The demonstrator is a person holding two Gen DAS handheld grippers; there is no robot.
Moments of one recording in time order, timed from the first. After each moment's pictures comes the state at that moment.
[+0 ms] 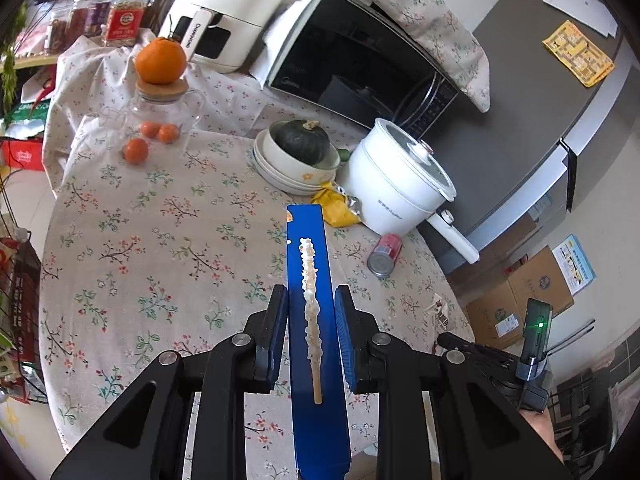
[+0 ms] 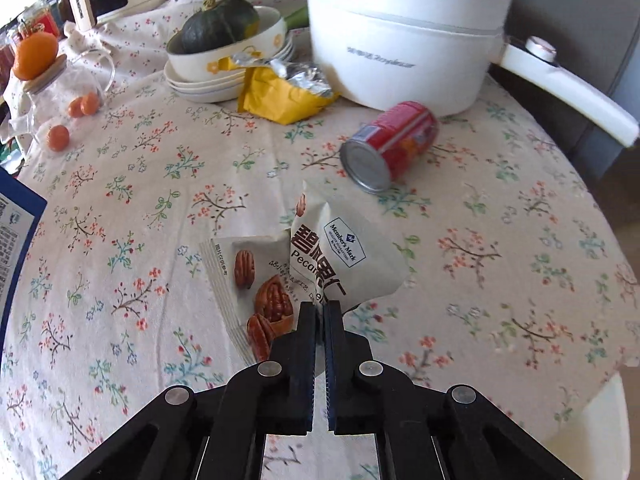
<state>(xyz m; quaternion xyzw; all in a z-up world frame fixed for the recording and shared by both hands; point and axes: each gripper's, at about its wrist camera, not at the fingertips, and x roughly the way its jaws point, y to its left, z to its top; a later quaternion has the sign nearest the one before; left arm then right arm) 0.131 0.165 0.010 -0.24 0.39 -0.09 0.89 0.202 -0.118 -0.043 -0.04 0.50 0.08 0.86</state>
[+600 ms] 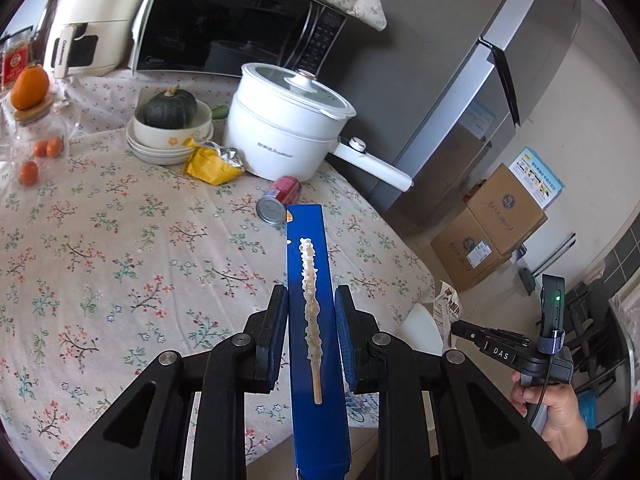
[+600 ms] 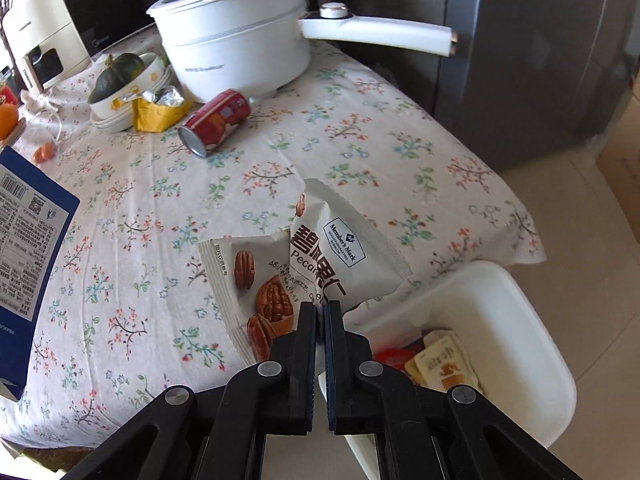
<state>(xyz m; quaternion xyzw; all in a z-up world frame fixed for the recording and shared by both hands) 0.124 0.012 0.009 -0.15 0.41 -0.21 0.88 0.109 -0.288 -0.021 0.05 0.49 0.02 0.87</state>
